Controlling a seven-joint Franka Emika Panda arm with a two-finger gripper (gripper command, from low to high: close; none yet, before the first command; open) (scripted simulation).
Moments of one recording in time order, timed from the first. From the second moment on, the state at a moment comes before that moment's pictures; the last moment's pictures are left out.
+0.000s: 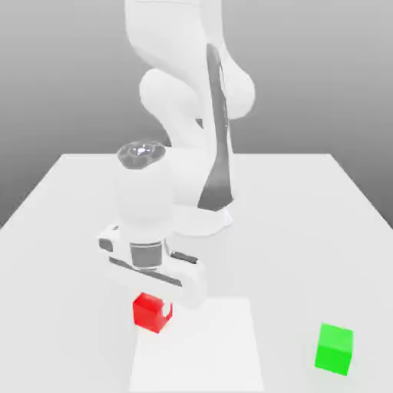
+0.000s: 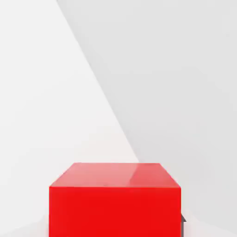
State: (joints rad) arm -0.19 0.19 -0.02 -2.81 0.02 3.00 1.03
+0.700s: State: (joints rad) arm 0.12 0.27 0.32 -2.45 -0.20 2.71 0.94
